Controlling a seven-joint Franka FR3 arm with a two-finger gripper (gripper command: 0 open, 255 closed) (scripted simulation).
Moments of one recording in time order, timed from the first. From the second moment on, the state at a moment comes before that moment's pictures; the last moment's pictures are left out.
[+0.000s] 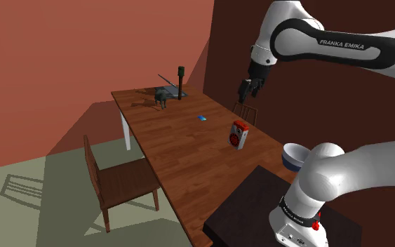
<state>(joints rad) 0.01 -0.82 -0.04 -2.38 -0.12 1.71 0.04</state>
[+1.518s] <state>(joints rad) -0.03 -0.25 -0.46 -2.30 -0.07 2.18 -0.36</state>
